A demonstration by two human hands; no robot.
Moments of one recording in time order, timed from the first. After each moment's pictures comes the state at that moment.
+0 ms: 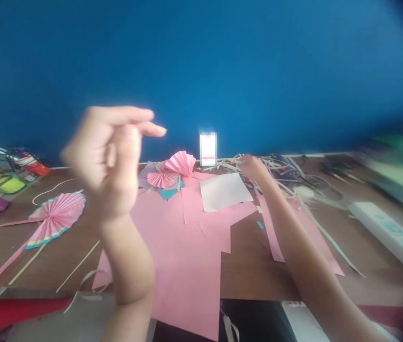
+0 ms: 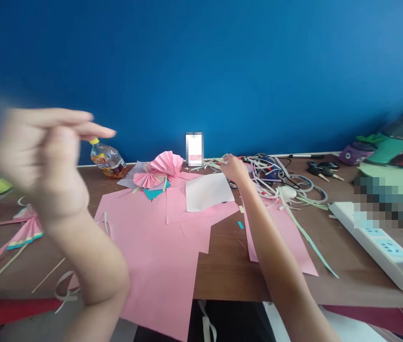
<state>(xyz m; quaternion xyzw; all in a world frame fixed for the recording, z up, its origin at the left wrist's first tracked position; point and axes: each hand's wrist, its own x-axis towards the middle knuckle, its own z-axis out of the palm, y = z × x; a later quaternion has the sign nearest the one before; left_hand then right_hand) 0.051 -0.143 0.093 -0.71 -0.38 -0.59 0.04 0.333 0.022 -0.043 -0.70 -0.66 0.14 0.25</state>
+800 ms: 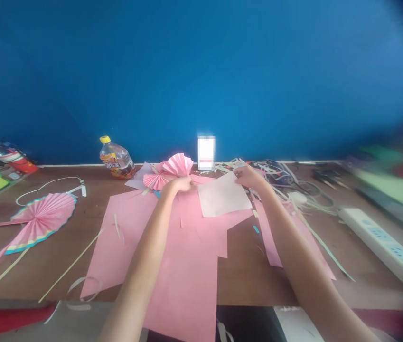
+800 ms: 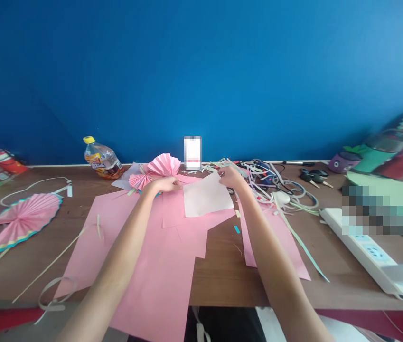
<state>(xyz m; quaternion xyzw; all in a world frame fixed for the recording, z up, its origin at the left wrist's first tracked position) 0.055 0.029 -0.061 -0.74 -0.60 0.06 -0.30 0.344 0.033 -0.067 -0.65 -0.70 0.23 0.16</state>
